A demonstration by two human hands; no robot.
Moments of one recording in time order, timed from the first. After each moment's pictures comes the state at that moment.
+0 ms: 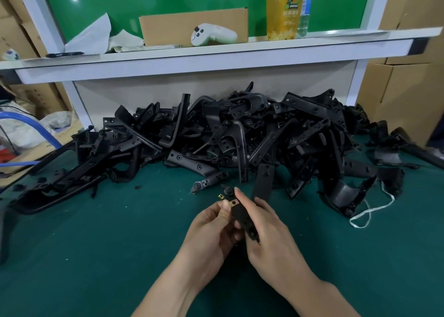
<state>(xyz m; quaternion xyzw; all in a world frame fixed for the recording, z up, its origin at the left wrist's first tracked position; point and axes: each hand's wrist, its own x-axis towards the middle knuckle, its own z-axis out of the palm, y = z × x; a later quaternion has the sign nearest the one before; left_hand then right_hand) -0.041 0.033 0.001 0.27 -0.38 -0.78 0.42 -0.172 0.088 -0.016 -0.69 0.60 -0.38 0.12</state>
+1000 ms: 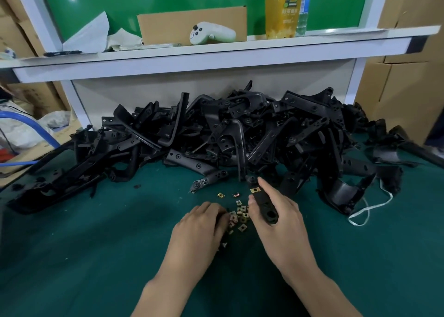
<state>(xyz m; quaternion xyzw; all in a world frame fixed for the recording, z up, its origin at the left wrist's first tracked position) -0.016 0.025 -0.007 0.47 -0.84 -0.07 0.25 -0.178 0.082 -0.014 -0.54 0.65 -0.51 0.15</state>
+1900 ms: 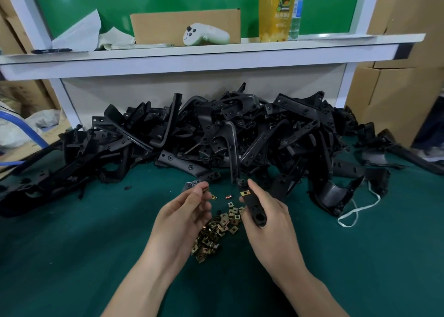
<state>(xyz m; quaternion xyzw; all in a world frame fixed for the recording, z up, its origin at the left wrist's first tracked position) -0.016 0.019 0.015 0.32 -0.37 -0.71 0.51 -0.182 0.079 -0.021 -0.56 0.66 -0.49 0.12</state>
